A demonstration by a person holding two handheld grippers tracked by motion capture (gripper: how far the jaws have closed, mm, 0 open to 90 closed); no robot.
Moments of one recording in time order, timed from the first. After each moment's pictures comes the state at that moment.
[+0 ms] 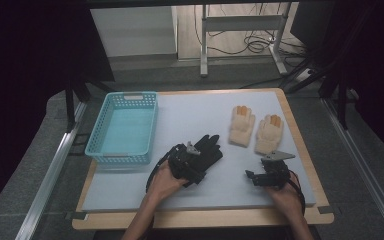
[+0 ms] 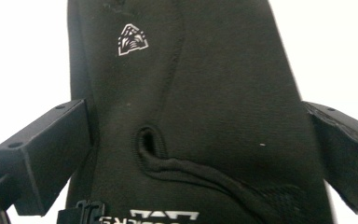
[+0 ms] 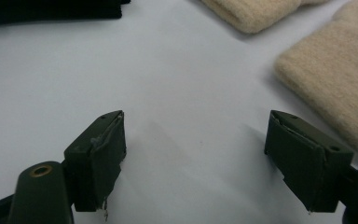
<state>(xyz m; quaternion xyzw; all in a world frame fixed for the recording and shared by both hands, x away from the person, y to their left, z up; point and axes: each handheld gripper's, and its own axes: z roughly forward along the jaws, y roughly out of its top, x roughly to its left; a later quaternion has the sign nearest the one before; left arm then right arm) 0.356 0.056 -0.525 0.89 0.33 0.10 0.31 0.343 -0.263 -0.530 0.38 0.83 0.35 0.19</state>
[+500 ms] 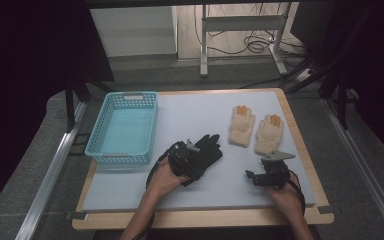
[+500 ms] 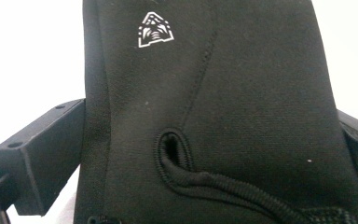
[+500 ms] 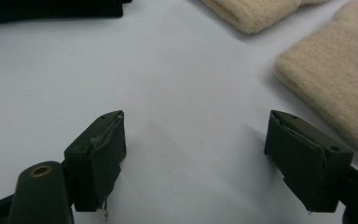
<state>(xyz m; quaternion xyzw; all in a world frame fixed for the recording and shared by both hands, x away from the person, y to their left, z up) 0.372 0.059 -0.534 0.89 0.35 0.09 0.29 0.343 -0.263 -0.530 0.38 0.83 0.35 0.19</state>
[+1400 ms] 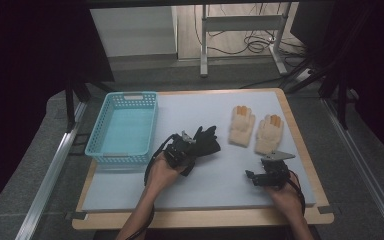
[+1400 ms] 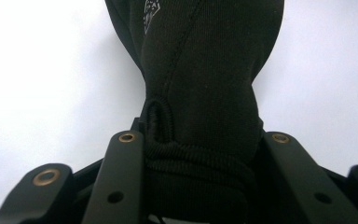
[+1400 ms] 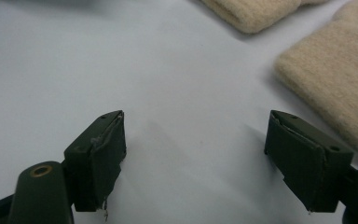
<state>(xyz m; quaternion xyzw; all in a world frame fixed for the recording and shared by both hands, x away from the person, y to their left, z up) 0.371 0.069 -0.491 0.86 0.39 0.13 0.30 0.343 -0.263 -0.530 0.38 0.83 0.35 0.19</state>
